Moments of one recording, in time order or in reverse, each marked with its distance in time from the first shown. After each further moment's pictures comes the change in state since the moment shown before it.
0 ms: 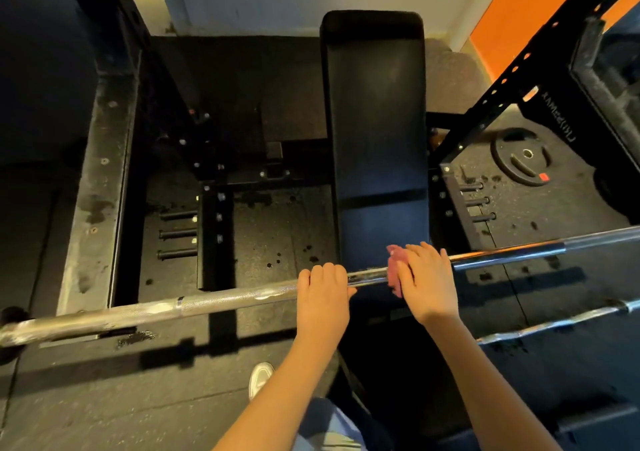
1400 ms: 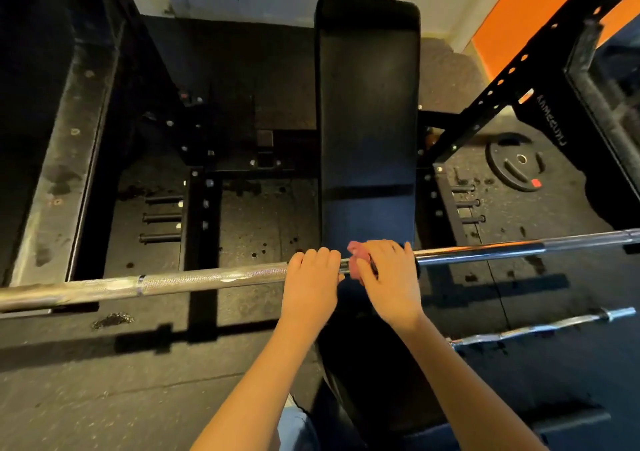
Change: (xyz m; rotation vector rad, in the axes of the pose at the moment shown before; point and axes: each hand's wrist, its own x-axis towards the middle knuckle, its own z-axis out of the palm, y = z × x) left_hand 0.013 0.025 -0.008 -0.107 -0.126 0.035; right_hand -0.006 -0.012 0.000 0.193 0.079 -0.164
